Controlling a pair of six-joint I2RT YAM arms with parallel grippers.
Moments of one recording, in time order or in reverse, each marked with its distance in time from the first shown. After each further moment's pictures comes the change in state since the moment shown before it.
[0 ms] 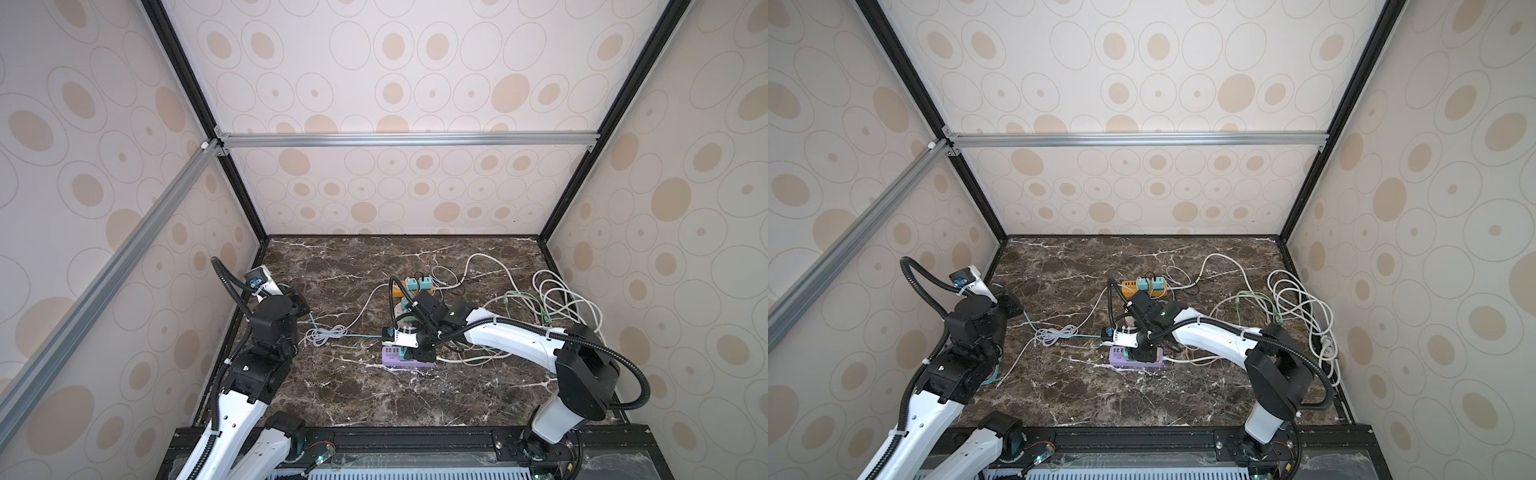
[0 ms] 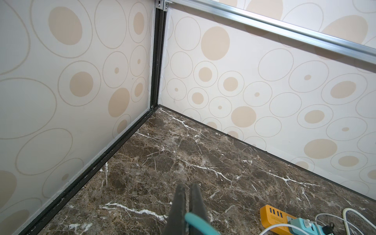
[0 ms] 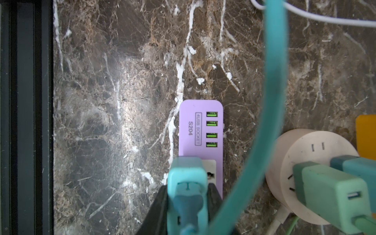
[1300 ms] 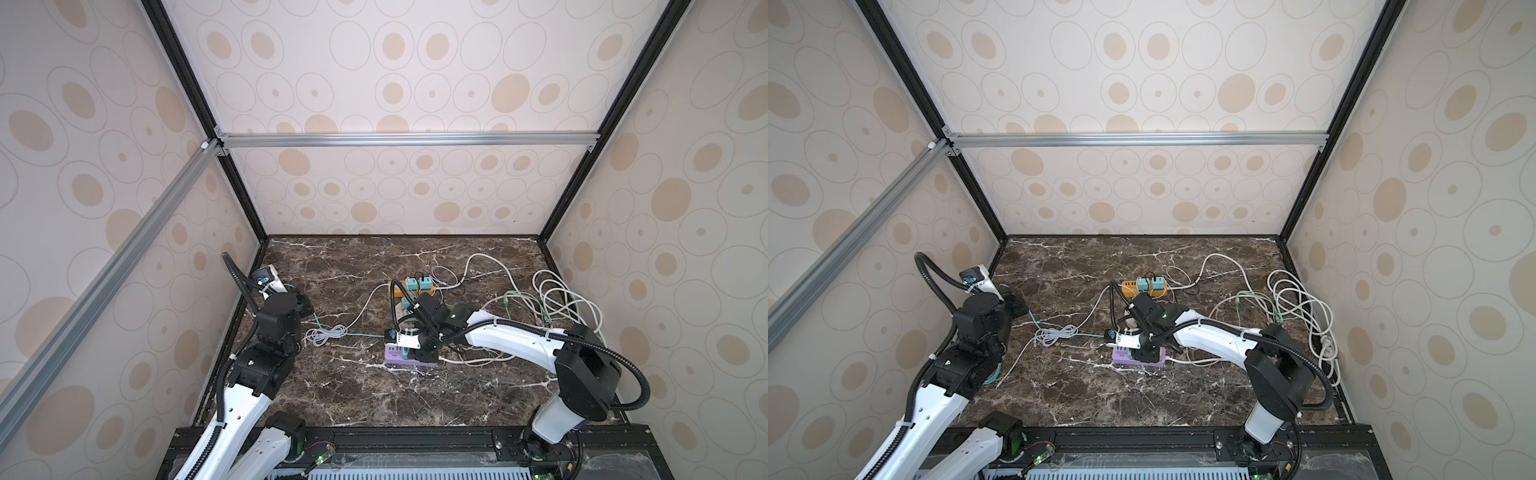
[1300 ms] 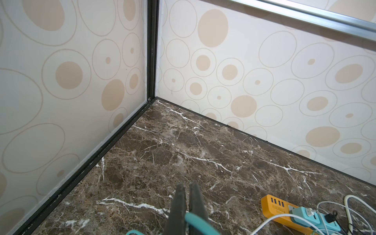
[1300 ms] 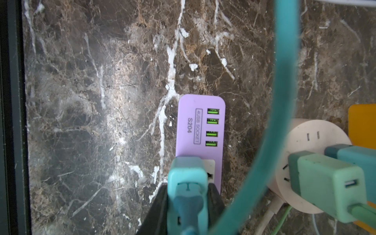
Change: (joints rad) left arm 0.000 0.040 -0.012 0.002 0.032 0.000; right arm -0.006 -0.005 -0.040 0.029 0.050 -0.026
